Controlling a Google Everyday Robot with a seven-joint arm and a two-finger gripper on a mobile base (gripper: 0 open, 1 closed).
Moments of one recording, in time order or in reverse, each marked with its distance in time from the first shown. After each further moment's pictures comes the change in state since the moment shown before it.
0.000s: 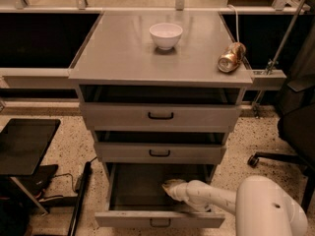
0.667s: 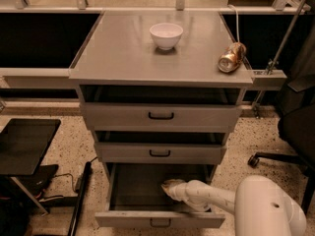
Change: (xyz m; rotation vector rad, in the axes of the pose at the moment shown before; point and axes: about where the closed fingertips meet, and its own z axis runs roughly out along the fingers) arm 0.001 -0.001 0.001 0.002 -0.001 0.001
